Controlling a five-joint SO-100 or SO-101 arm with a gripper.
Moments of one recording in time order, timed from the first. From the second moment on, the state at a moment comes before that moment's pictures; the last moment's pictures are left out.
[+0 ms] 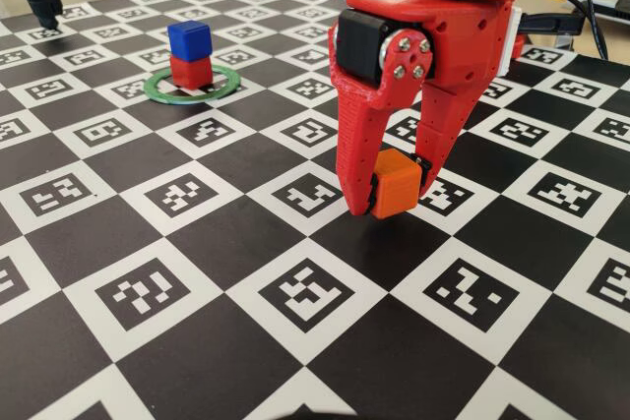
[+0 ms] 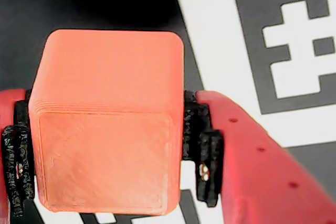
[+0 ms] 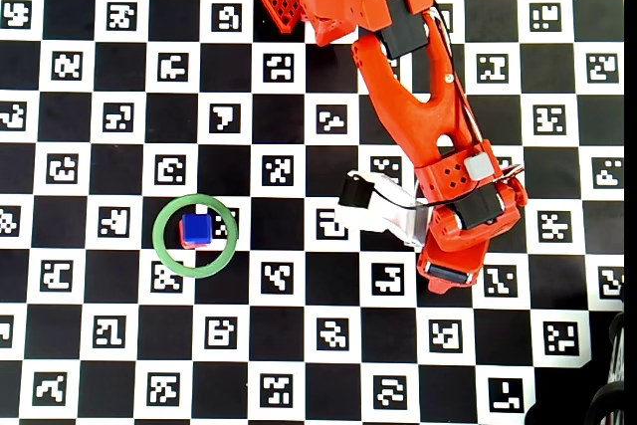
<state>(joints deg) -22.7 58.3 67.6 69.3 36.3</state>
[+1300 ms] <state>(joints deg) 8.7 70.4 61.3 97.6 -15.7</state>
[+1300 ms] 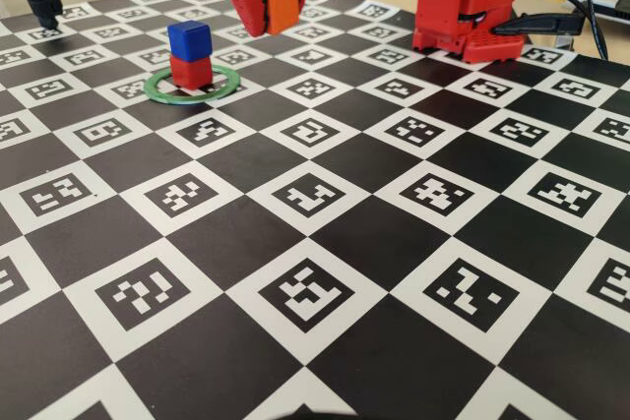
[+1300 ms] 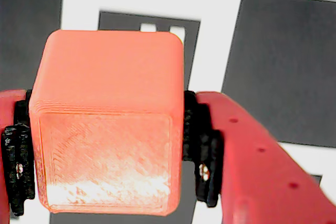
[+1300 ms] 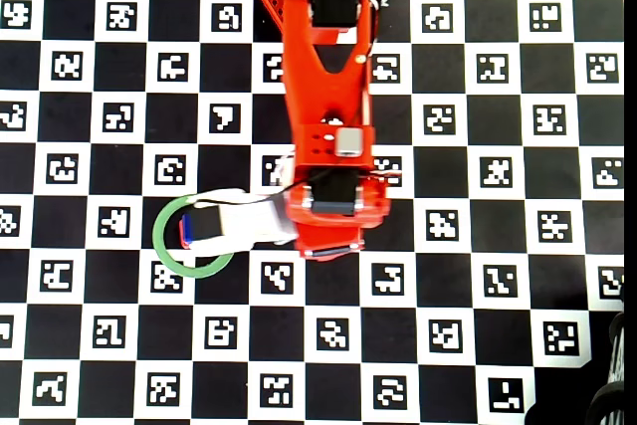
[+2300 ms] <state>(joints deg) 27.3 62.1 42.9 99.8 -31.9</state>
